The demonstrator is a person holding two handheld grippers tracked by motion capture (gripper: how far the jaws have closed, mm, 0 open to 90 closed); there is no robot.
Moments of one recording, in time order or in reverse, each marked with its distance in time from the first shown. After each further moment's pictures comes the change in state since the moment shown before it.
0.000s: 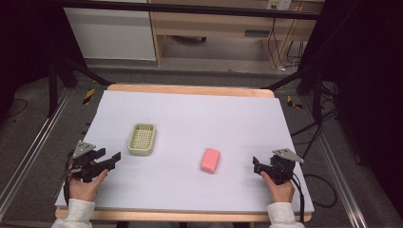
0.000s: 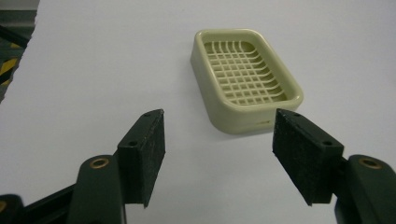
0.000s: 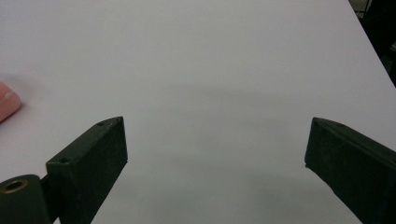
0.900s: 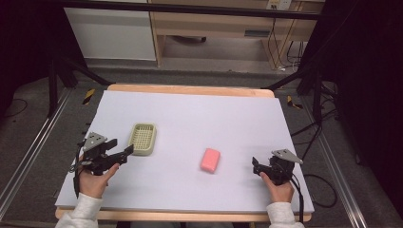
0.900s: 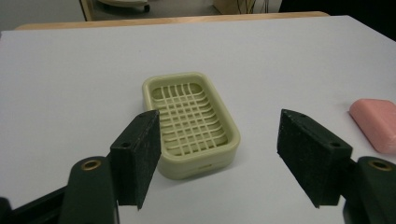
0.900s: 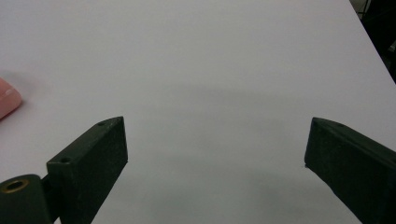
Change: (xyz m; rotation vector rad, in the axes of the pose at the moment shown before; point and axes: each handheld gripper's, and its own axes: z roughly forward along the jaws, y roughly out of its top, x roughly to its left) left arm -0.040 0.036 -0.001 -0.055 -0.079 0.063; right arm 0.003 -0.002 0.000 0.000 -0.003 -0.002
